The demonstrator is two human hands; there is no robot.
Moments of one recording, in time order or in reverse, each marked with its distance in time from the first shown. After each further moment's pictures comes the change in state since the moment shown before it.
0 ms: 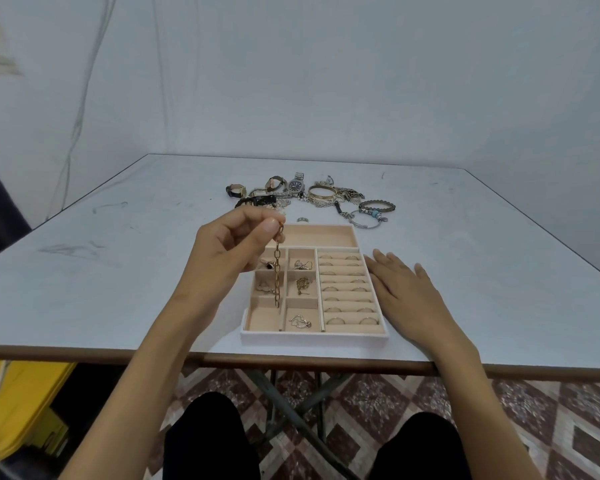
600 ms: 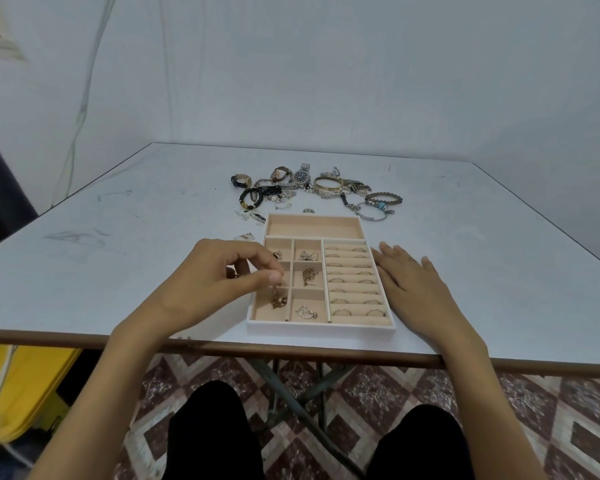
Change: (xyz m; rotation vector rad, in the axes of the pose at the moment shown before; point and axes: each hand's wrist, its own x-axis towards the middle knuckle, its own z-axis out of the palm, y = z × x) left_hand -0.014 -0.010 -0.033 0.510 -0.304 -0.014; right_hand 0.000 0.000 0.000 0.017 -0.002 -0.002
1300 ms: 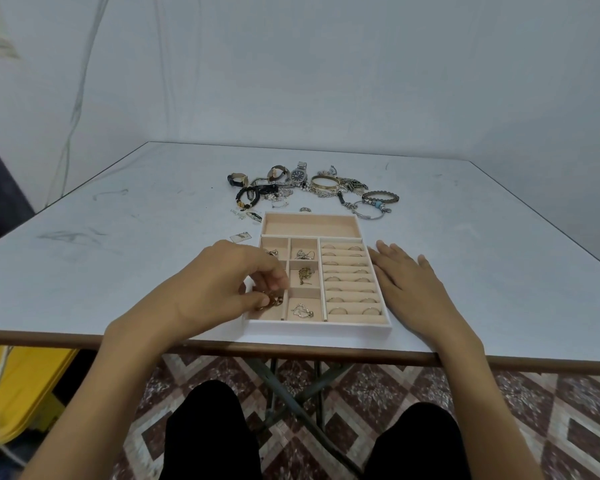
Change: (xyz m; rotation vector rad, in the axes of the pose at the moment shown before) left_hand 0.004 0.014 0.002 0.356 -0.175 0.056; right_hand 0.000 0.001 0.000 -0.013 0.000 -0.004
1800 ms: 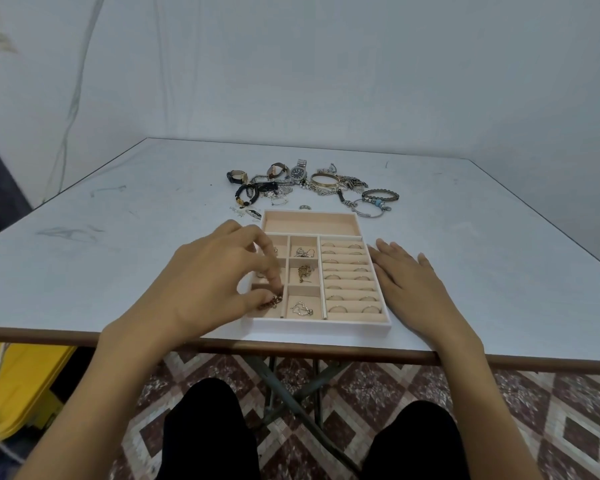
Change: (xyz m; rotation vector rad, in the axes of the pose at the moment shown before) left_hand -0.008 0.009 -0.003 0.402 0.093 0.023; right_hand -0.002 -0.001 -0.002 0.009 0.002 -0.001
